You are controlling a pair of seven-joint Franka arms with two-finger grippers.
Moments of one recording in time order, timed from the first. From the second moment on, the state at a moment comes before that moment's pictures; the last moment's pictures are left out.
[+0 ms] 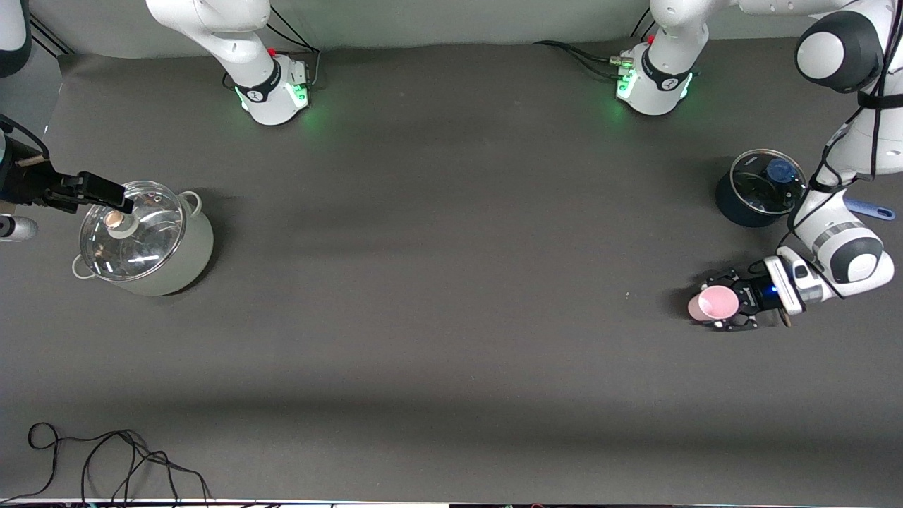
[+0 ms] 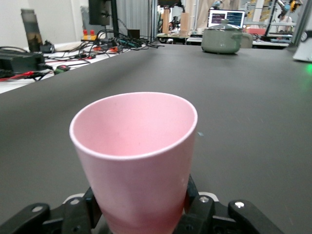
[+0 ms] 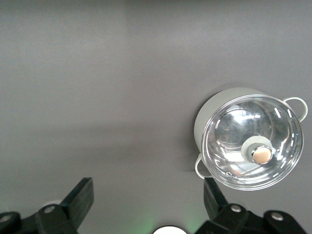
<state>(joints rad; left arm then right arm) 0.47 0.88 -0.06 -1.67 -1.18 1.74 2.49 -0.09 0.04 0.05 -1.57 0.04 1.49 0.03</state>
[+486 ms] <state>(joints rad) 0.24 0.66 -0.07 -1.72 -1.26 1.87 2.13 -0.09 0.06 0.05 -1.56 0.04 1.49 0.03</state>
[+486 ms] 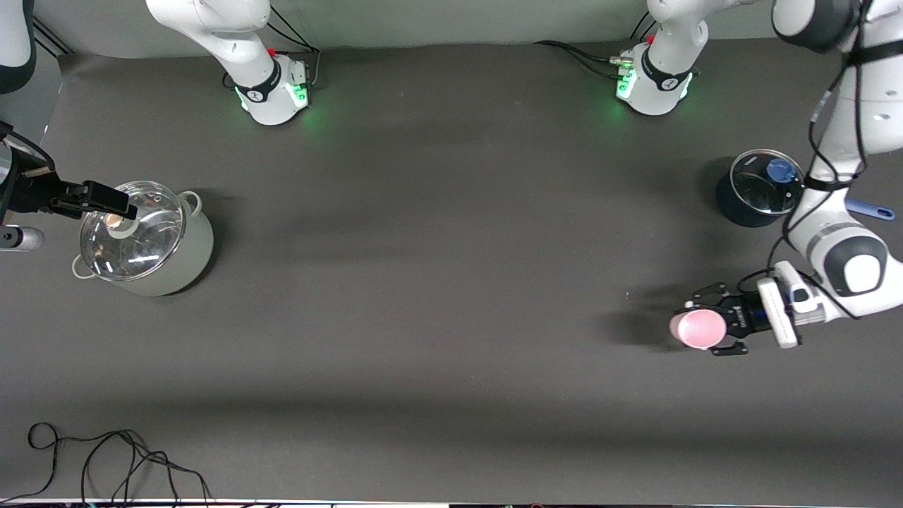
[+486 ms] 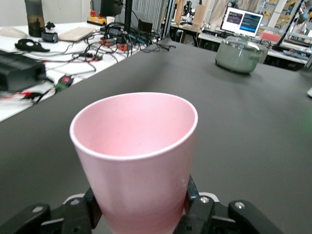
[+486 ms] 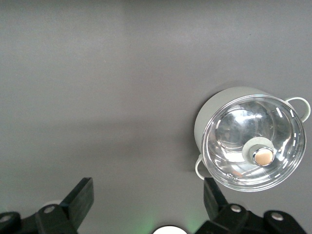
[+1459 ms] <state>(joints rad) -0.19 0.41 -0.09 -1.77 -1.37 2.16 1.83 -0.08 0.08 0.06 -1.55 0.04 1.45 0.25</state>
